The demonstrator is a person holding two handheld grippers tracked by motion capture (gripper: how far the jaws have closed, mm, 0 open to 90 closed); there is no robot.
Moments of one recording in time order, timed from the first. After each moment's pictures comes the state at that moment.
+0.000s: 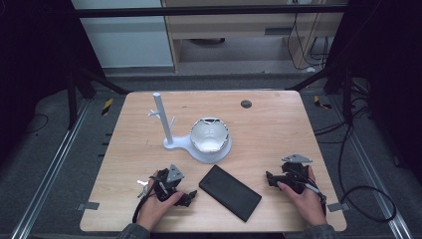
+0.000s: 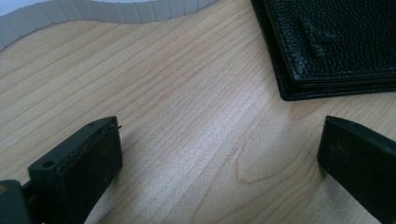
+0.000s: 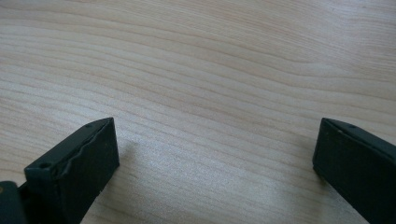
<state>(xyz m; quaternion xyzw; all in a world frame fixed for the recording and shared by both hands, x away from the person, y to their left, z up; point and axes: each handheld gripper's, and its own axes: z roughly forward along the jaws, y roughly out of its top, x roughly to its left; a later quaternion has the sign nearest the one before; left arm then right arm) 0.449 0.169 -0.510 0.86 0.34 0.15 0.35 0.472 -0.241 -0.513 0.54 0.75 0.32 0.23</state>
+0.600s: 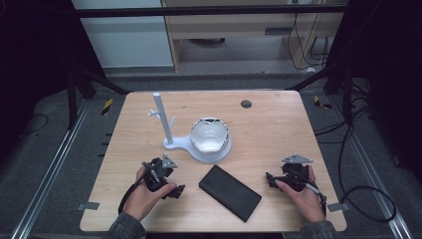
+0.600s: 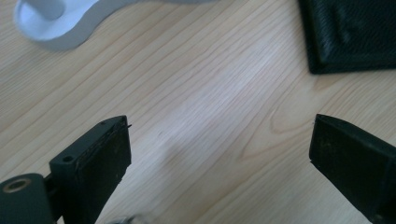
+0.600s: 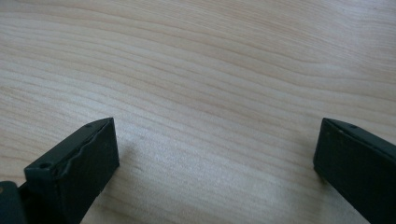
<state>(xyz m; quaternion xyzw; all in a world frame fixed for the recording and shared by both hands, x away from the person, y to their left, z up) 0.456 0.188 -0.450 0.88 0.38 0.15 0.22 0.472 -0.242 -0.513 0.52 0.76 0.32 0.23</state>
